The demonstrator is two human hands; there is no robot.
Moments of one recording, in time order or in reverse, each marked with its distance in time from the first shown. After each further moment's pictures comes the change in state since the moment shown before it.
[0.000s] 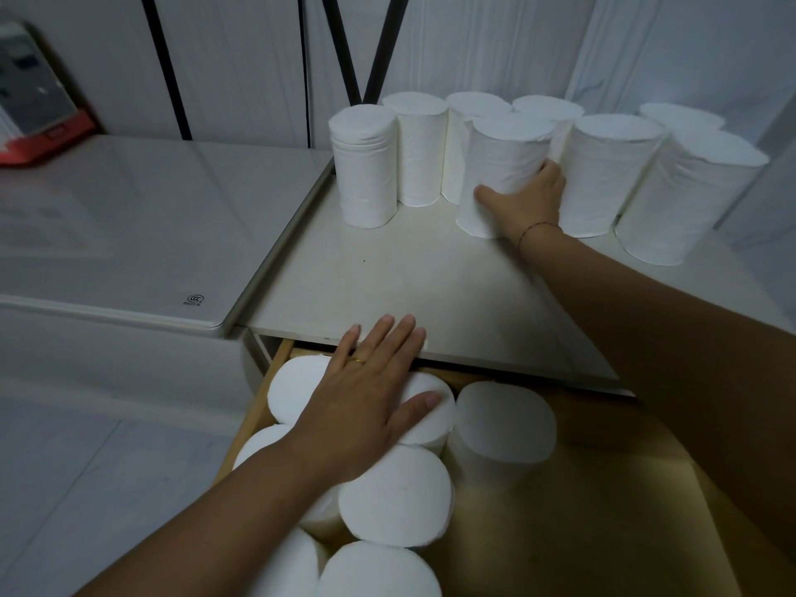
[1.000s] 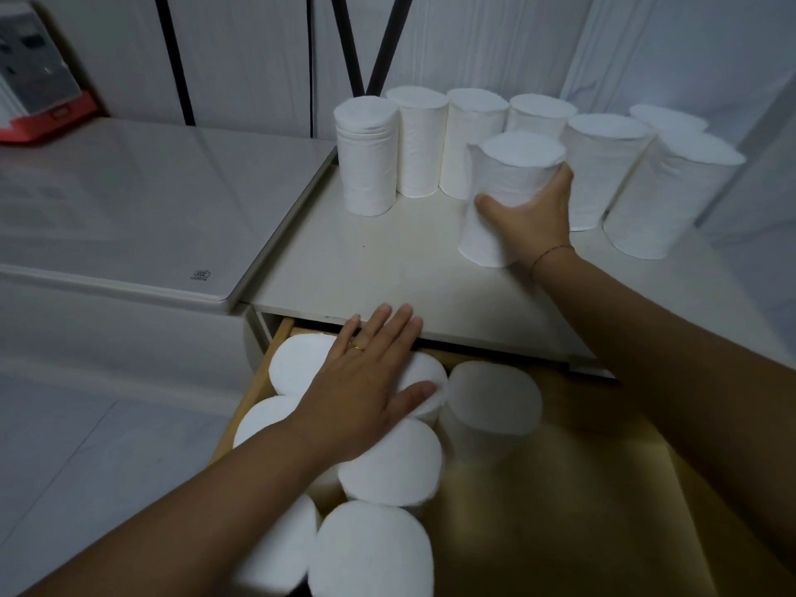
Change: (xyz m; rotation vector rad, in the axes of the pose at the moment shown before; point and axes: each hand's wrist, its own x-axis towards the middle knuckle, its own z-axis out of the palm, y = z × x) left_hand -0.011 0.005 0.010 0.024 0.026 0.019; right_hand -0.053 0.005 -0.034 0.162 -0.006 -0.127
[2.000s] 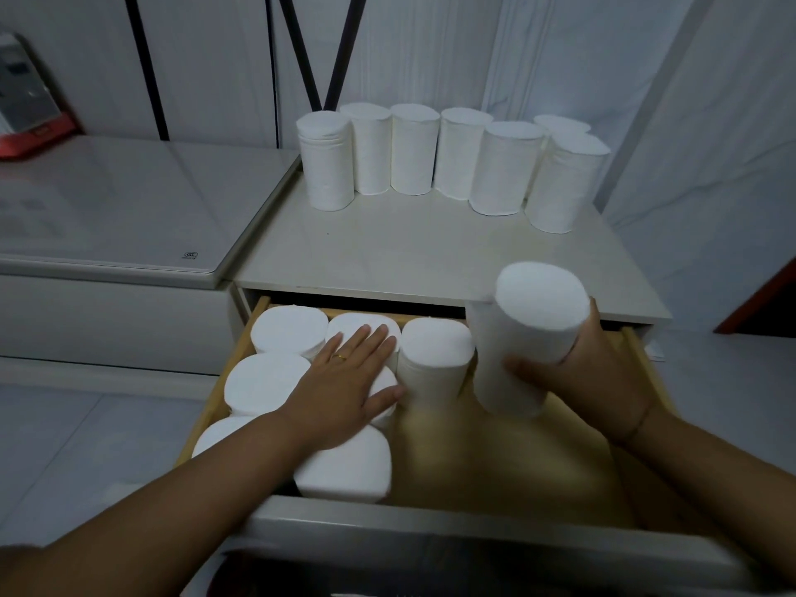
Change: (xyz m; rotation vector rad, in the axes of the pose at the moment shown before) left_hand -0.045 0.033 0.020 0.112 -0.117 0.048; right_hand -0.208 0.012 -0.165 0.048 -0.273 -0.102
